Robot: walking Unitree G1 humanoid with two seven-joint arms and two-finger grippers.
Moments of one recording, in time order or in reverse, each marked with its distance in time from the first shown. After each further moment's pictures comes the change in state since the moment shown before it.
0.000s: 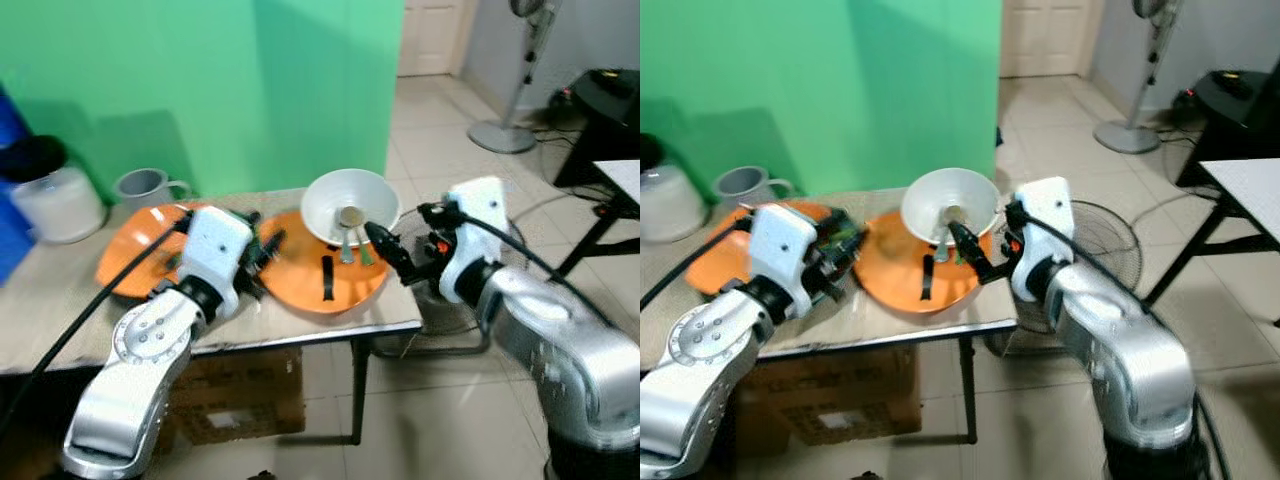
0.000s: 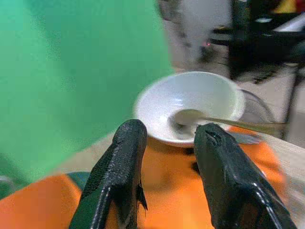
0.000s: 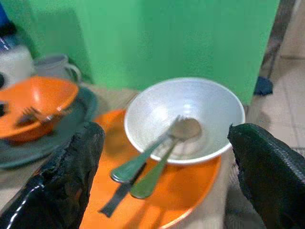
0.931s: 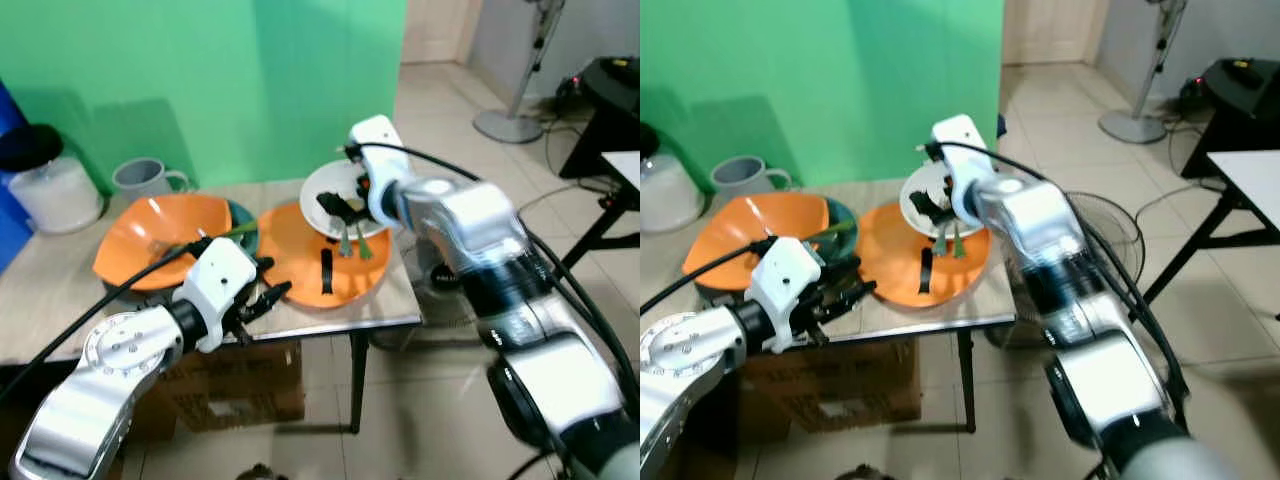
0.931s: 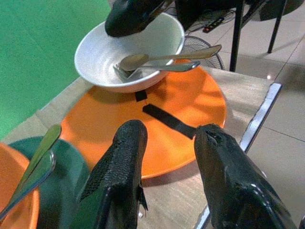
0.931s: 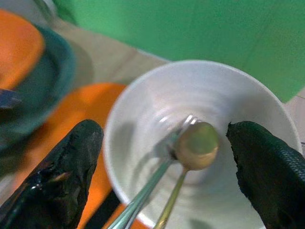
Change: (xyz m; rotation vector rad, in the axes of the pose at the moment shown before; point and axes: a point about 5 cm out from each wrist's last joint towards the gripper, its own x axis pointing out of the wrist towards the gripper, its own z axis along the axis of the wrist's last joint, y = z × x) left arm -0.021 0.000 -0.012 0.065 0.171 -0.224; right arm 0.115 0.008 0.039 -0.168 0.280 0.031
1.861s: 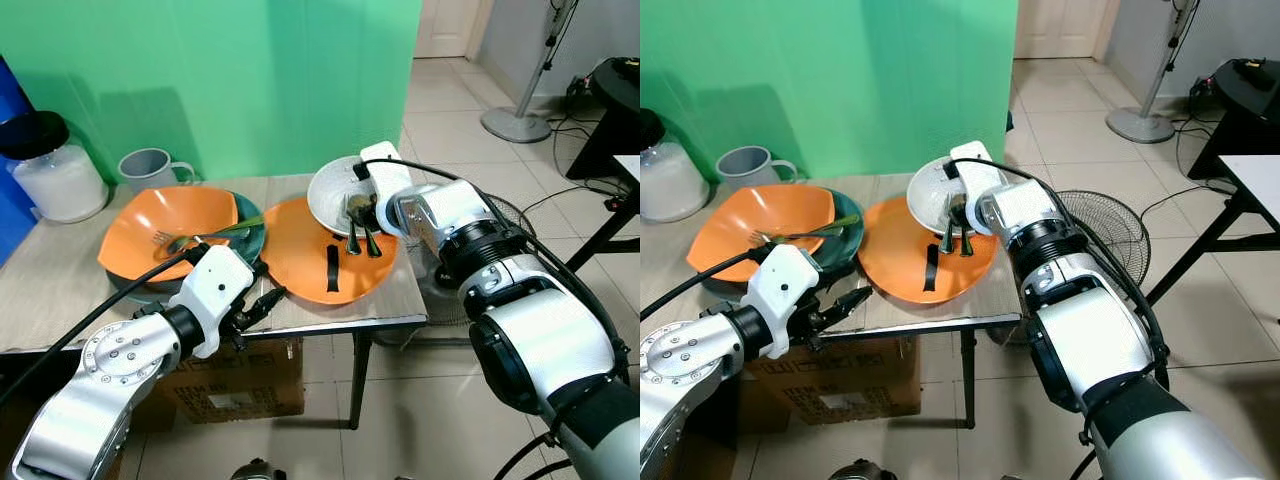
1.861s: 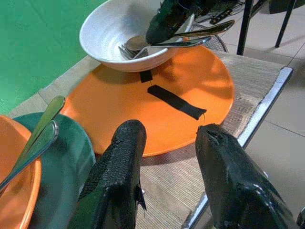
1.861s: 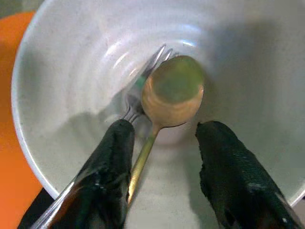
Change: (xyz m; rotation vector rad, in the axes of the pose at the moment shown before) left arm -0.003 -0.002 -0.006 -0.006 0.030 0.014; right arm 0.027 -0.022 -0.034 0.076 0.218 -0.101
